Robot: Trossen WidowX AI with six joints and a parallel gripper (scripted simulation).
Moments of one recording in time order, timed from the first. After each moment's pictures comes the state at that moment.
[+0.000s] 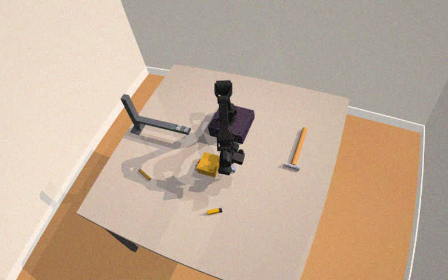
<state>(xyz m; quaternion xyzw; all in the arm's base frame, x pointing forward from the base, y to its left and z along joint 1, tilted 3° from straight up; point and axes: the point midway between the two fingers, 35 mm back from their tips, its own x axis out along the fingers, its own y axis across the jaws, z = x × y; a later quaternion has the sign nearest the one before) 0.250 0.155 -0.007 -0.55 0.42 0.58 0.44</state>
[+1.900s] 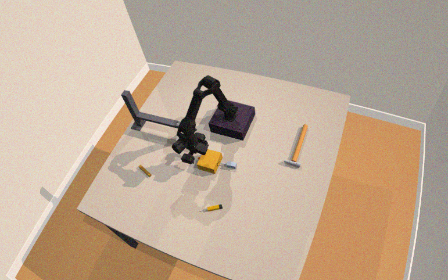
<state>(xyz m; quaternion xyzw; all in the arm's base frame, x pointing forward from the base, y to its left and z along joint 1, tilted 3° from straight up) 0.308 -0.037 -0.006 -0.53 0.45 0.55 0.46</state>
